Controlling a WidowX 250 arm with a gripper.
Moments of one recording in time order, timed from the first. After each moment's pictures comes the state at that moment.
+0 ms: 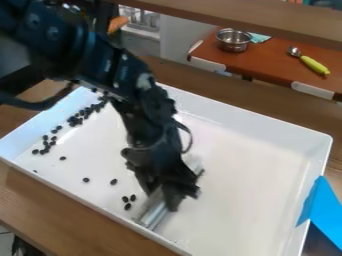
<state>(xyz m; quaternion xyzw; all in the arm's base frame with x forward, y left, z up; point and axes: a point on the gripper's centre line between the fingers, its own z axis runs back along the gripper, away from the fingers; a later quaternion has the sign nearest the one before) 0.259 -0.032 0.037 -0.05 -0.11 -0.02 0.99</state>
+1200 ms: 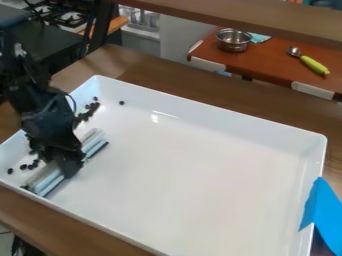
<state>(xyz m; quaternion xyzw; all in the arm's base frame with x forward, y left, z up) 0.239 0.111 0.041 0.01 -0.13 0.00 0.99</state>
